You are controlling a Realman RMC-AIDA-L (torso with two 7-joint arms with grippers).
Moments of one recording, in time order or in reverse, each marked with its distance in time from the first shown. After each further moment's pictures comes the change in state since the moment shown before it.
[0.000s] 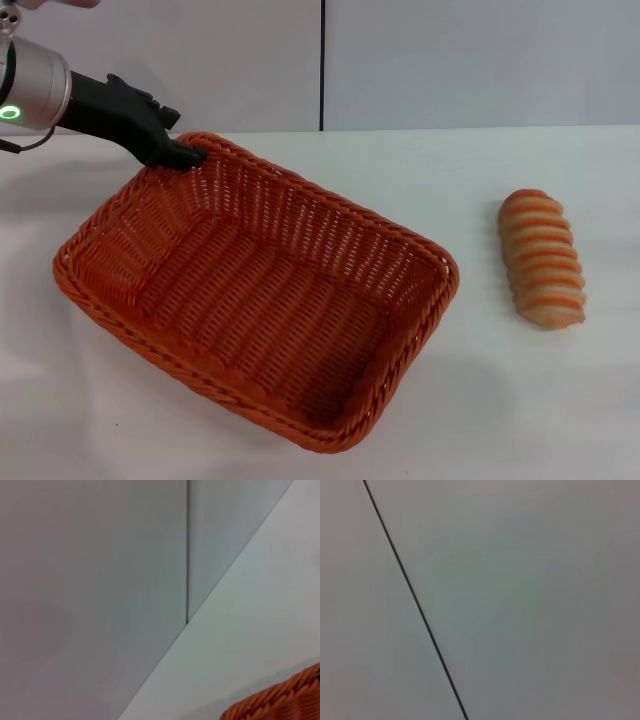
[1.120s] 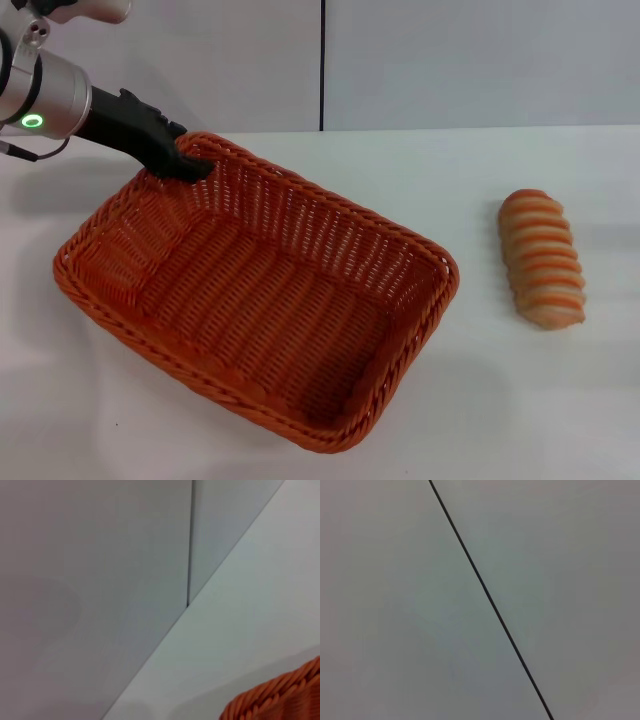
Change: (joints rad) left arm -0.050 0.000 0.002 -0.106 0.058 -0.052 -0.010; right arm 0.035 0.001 -0.114 0.051 -0.014 0.012 -0.003
